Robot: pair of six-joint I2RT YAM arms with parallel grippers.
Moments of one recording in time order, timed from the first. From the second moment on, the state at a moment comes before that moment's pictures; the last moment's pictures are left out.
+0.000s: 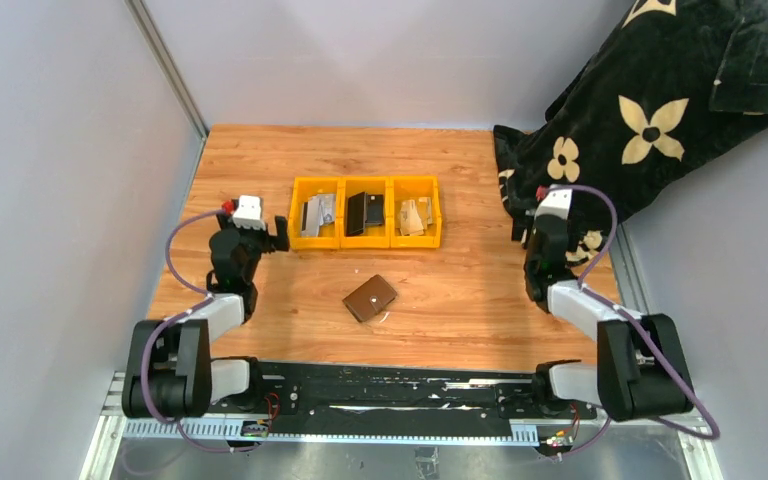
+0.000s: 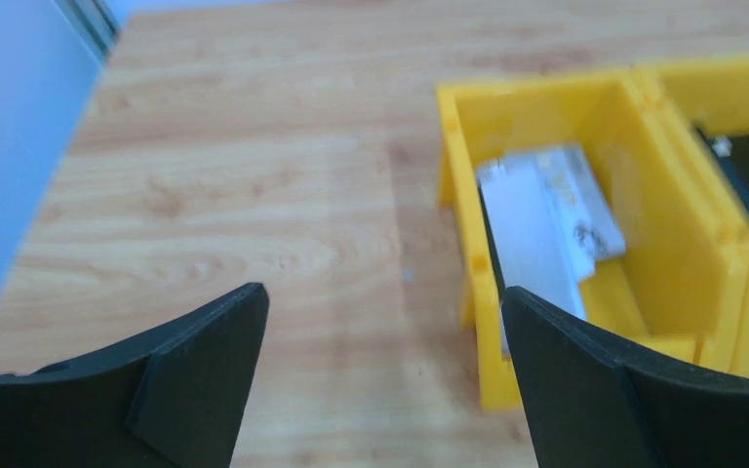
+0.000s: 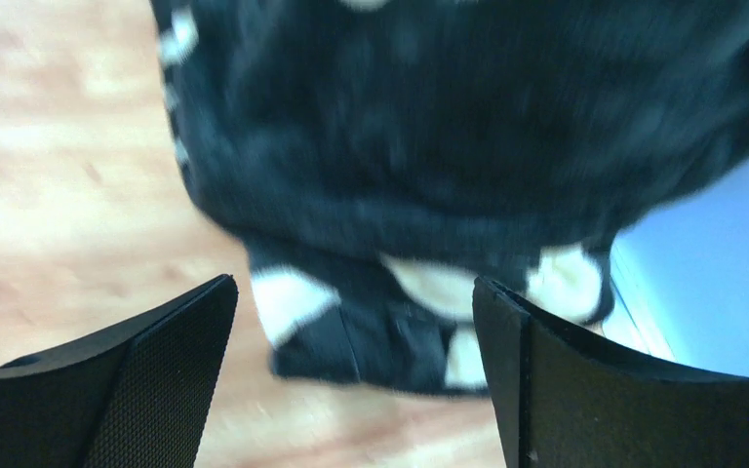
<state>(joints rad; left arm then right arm) 0.02 1.28 0.24 0.90 0.11 0.08 0.14 1.29 0.34 0.67 0.48 -0.10</state>
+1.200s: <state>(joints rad) 0.14 1.04 0.92 -0.58 0.35 0.28 1.15 1.75 1.26 -0.47 0.40 0.66</state>
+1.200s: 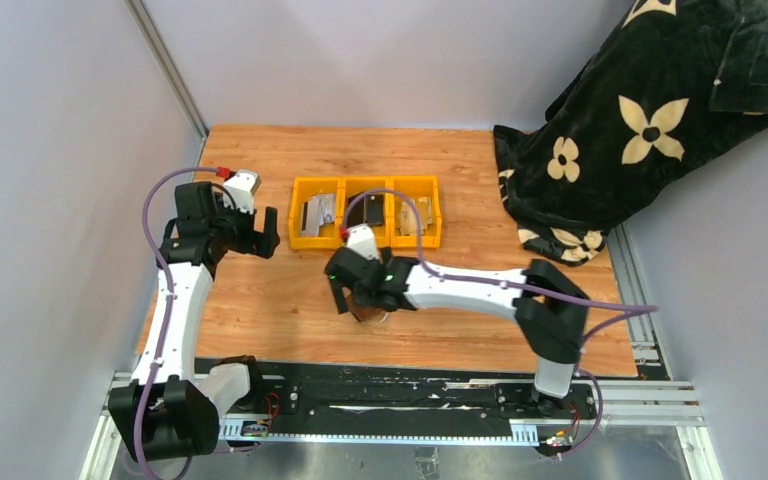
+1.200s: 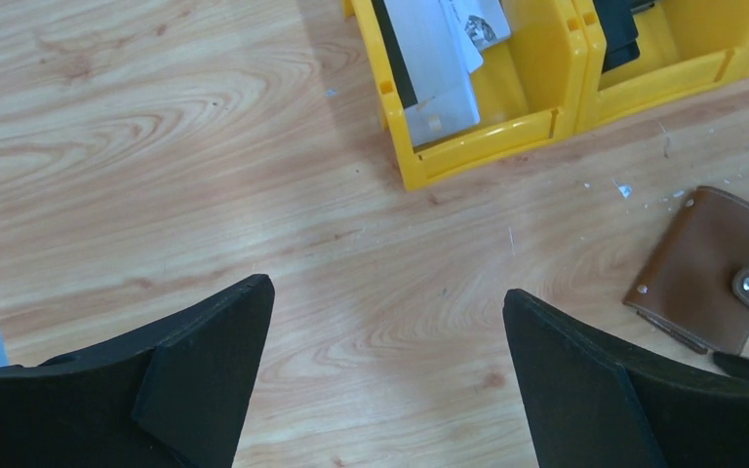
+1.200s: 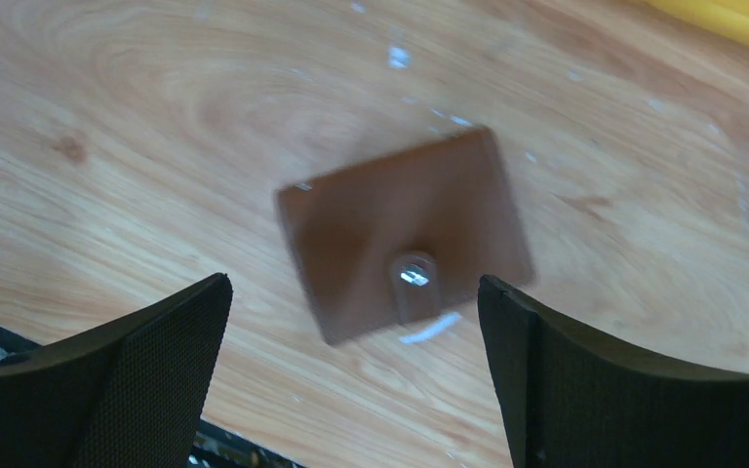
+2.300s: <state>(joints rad) 0.15 1.05 1.01 -0.69 0.45 0.29 1.23 1.73 1.12 -0.58 0.57 0.52</state>
